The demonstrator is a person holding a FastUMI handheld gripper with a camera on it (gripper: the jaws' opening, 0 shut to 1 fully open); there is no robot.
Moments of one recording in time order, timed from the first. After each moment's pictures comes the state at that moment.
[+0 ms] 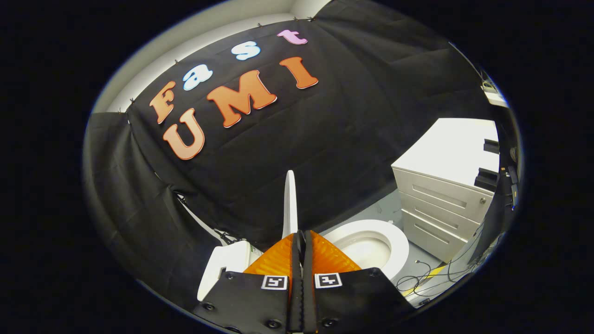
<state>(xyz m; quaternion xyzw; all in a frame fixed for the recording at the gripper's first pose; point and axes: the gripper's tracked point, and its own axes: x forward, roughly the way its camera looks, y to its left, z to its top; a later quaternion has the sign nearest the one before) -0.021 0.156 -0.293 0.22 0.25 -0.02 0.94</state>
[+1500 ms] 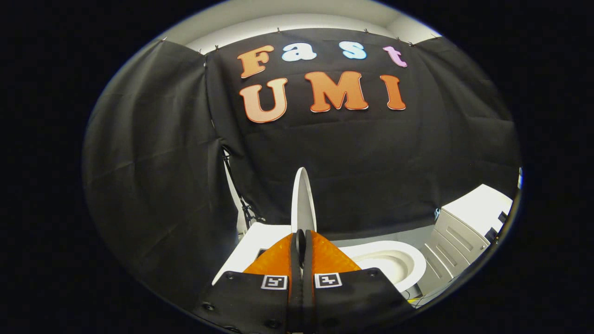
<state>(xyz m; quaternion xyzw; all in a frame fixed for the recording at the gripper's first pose) -0.054 0.398 -0.243 0.04 0.23 0.12 0.96</state>
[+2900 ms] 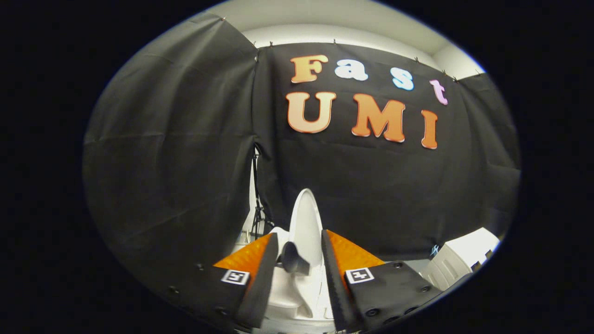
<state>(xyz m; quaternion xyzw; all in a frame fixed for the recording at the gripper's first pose) -0.089 0.492 -0.196 -0.06 0.16 0.20 0.96</state>
